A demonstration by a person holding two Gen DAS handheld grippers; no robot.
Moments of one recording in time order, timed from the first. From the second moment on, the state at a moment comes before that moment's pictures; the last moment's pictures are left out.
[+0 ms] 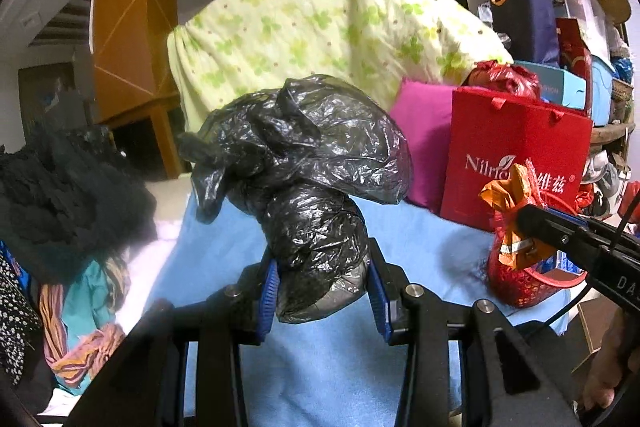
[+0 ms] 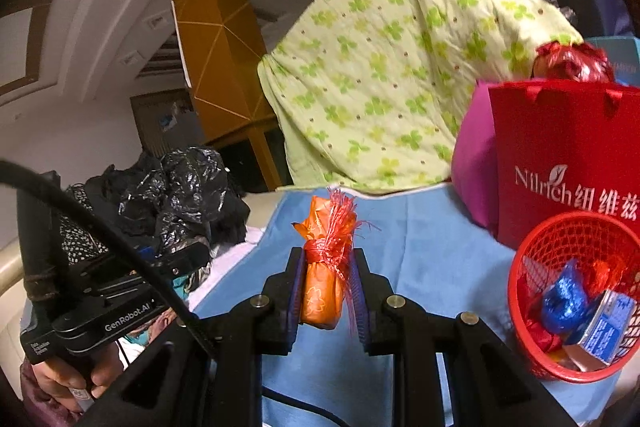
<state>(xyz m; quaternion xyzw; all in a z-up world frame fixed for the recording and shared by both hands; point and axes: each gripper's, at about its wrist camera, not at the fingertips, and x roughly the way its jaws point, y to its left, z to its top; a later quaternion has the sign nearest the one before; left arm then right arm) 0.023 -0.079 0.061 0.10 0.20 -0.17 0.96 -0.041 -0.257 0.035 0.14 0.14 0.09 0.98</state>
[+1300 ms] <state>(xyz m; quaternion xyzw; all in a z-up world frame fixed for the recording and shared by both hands) -0.055 -0.089 0.127 0.11 0.09 -0.17 0.97 -0.138 -0.271 0.096 0.14 0.03 0.10 0.99</state>
